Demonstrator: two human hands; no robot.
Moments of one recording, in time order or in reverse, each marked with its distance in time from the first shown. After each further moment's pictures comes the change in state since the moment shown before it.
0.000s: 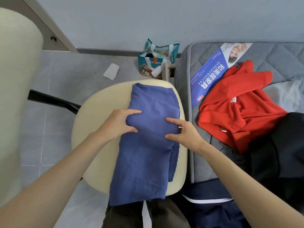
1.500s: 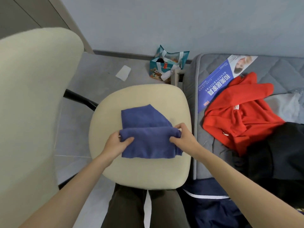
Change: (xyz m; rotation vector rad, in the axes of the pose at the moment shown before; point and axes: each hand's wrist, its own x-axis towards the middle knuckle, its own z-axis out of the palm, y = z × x) left_hand -0.082 -0.026 0.015 -0.479 0.221 -0.365; right_hand -0.029 -0.028 0.022 -0.015 -0.029 0.107
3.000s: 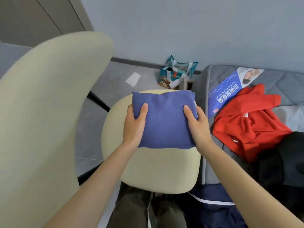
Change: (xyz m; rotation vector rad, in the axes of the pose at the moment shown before) left_hand -0.021 0.075 -0.012 -0.388 0.209 0.085; right_hand -0.018 -0.077 0.017 0.400 0.360 -0.167
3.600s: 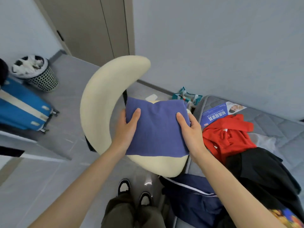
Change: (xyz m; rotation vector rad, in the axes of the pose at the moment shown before) left_hand -0.249 0.028 -0.077 -0.181 0.171 0.217; right_hand -0.209 -0.065 -0.065 -0.027 -0.260 -0.263
